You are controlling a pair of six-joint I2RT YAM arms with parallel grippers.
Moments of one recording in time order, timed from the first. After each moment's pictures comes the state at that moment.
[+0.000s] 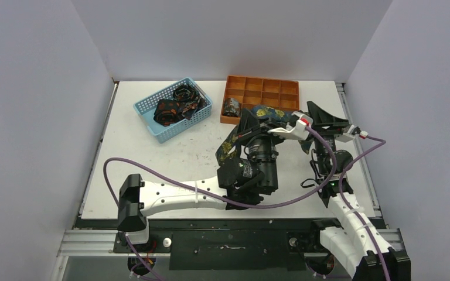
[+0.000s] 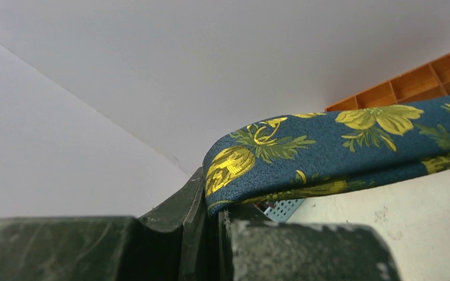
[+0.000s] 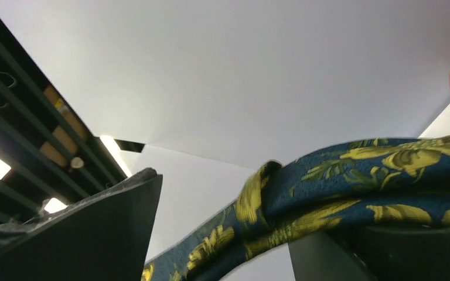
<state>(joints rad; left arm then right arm) -1.47 1.80 1.75 0.99 -1.39 1.61 0.16 0.83 0.40 0.77 0.06 1.64</state>
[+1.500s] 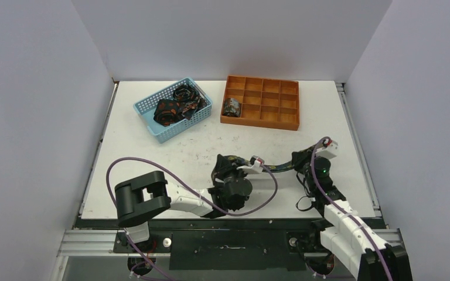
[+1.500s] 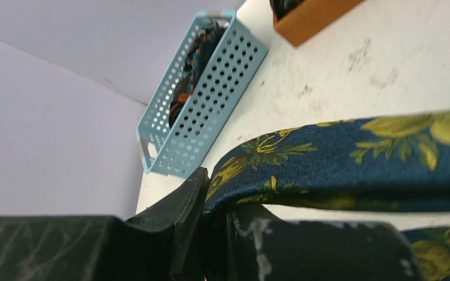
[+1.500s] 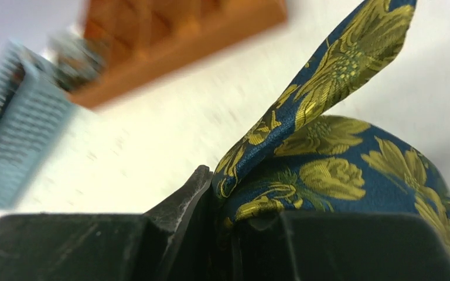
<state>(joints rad) -1.30 1.75 0.87 0.73 -1.36 0.64 0.21 0.76 0.31 0.20 0.18 0.62</state>
